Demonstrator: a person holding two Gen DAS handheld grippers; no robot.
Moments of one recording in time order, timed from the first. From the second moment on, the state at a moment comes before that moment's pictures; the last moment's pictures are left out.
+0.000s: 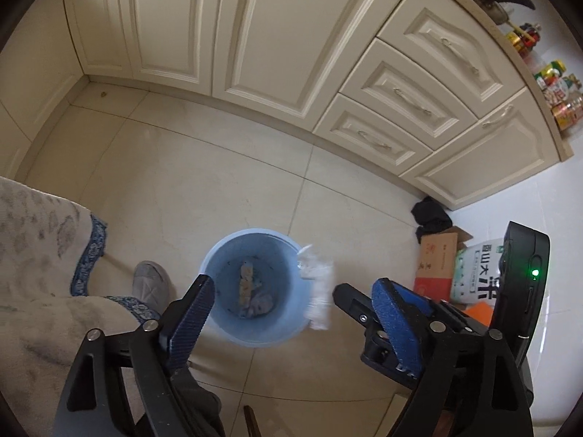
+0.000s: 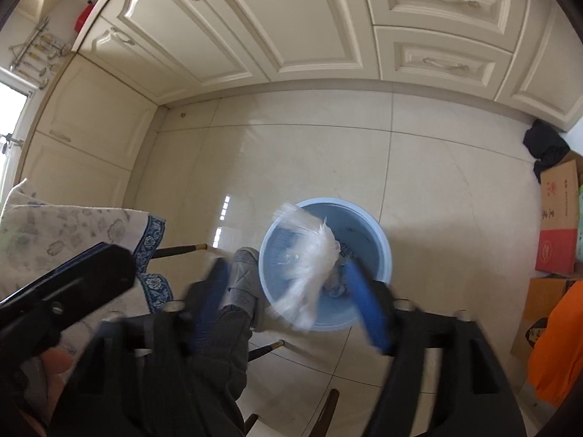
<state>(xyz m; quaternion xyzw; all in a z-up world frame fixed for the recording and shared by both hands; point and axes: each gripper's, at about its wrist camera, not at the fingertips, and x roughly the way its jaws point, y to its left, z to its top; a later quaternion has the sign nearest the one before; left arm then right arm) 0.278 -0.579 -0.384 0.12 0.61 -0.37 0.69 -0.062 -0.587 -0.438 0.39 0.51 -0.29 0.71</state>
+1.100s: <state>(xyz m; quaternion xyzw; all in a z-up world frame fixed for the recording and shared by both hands) 0.153 -0.309 -0.159 0.05 0.38 -0.35 0.86 -0.010 -0.456 -0.228 0.25 0.39 -0.29 0.83</state>
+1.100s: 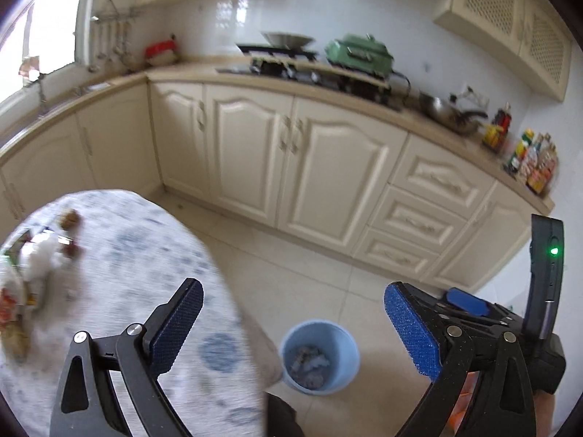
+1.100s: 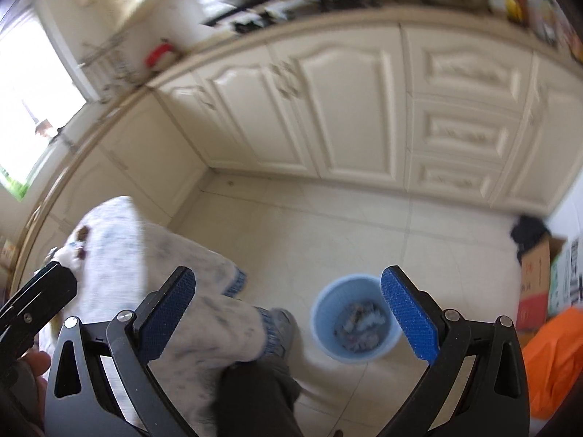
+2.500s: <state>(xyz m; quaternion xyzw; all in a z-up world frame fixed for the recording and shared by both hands) 0.105 -0.034 -0.156 0.00 0.30 -0.06 0.95 0.174 -0.154 -0.163 0.03 0.37 -0.05 0.93</state>
